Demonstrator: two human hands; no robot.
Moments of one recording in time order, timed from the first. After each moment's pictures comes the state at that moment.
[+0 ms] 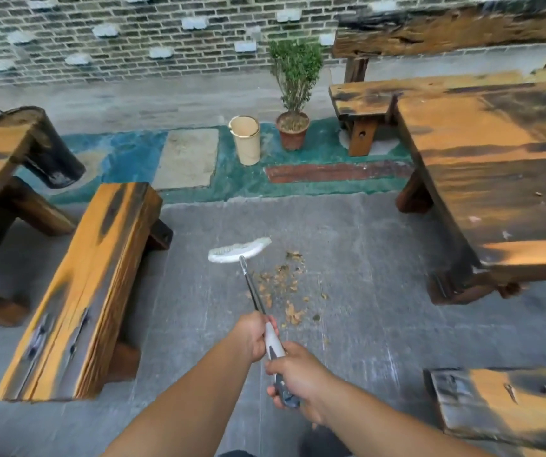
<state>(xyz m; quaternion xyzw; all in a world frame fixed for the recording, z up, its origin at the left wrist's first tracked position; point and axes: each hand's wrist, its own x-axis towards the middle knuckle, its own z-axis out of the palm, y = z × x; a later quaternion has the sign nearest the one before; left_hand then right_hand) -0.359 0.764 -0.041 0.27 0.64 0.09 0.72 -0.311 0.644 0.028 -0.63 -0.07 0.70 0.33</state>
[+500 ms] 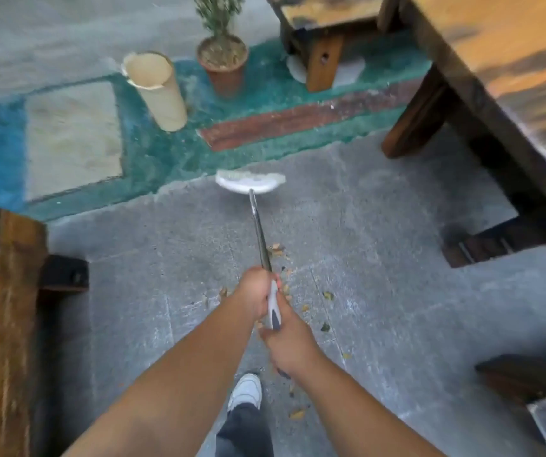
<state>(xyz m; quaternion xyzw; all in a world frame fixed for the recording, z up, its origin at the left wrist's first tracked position) -0.166 1.086 -0.303 0.39 0.57 -0.05 0.72 -0.181 0.967 -0.232 -0.79 -0.10 0.51 0.33</state>
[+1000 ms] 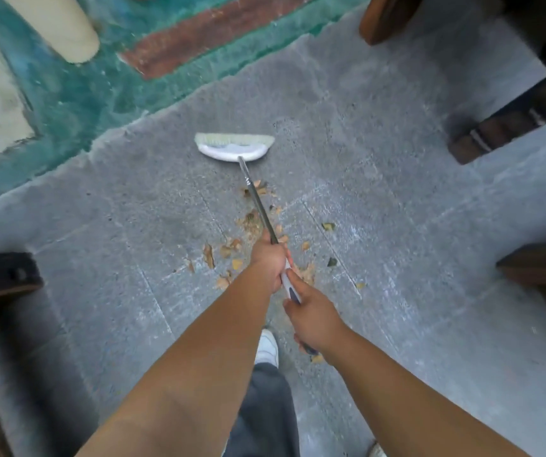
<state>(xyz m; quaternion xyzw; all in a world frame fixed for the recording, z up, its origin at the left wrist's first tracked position) -0.178 1.050 -0.479 0.45 0.56 -0.15 0.67 -0.211 0.932 -0.400 -0.78 0.03 0.52 0.35</state>
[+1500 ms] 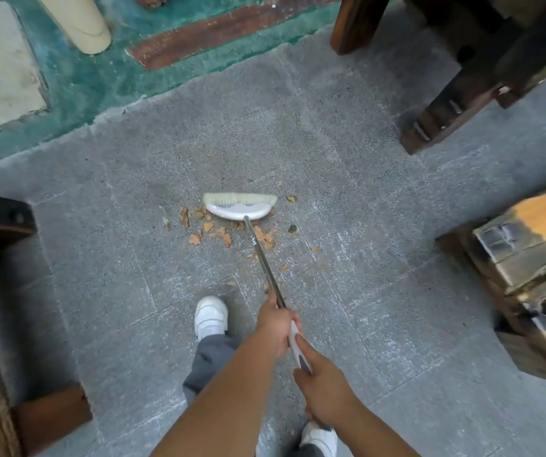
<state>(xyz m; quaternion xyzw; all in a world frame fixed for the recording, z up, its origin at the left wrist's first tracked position) -0.364 0.786 -0.417 0.37 0.58 -0.18 0.70 -0.380 0.665 -0.331 -0.78 0.01 0.55 0.30</state>
